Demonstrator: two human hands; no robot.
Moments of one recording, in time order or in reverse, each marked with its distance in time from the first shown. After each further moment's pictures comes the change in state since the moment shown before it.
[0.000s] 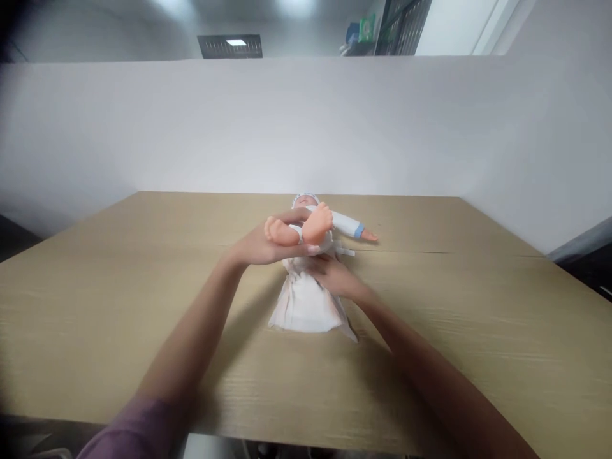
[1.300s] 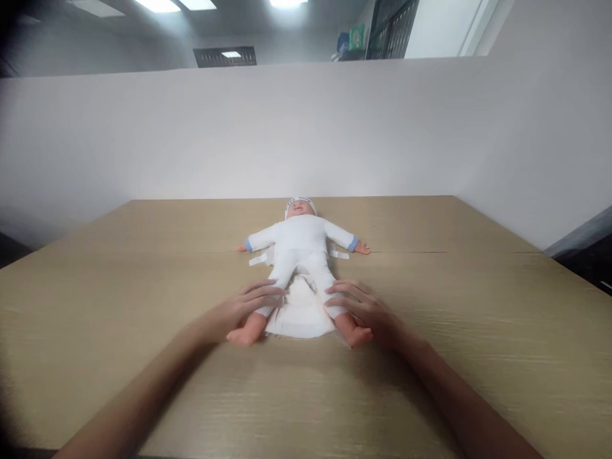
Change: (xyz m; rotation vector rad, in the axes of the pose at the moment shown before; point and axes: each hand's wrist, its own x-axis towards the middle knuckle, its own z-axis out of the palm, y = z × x) left_hand -0.138 -0.081 0.036 0.347 -0.299 -0.056; right_hand -0.105 0.032 -0.036 -0.076 -0.070 -0.308
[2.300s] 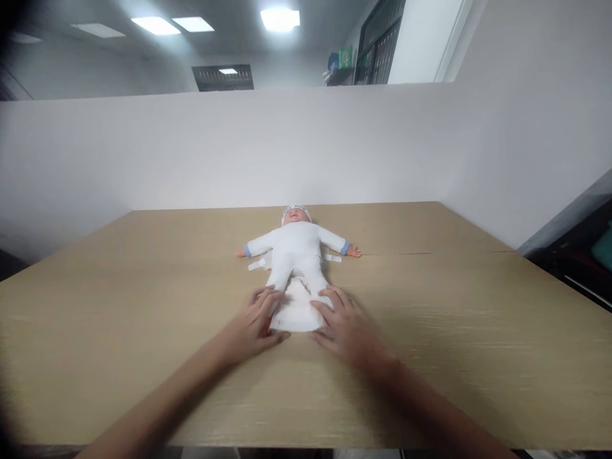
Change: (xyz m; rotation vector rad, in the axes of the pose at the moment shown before) left_hand 0.019 0.048 0.036 0.142 0.187 -0.252; right_hand 0.015 -0.082 0.008 -0.231 0.021 0.234
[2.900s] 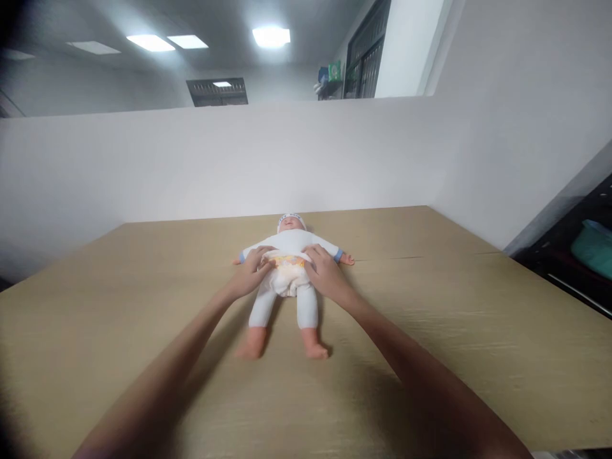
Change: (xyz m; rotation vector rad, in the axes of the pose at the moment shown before) left_hand 0.108 -0.050 -0.046 -0.444 0.291 -0.177; right_hand 0.123 0.054 0.001 0.446 0.312 0.137
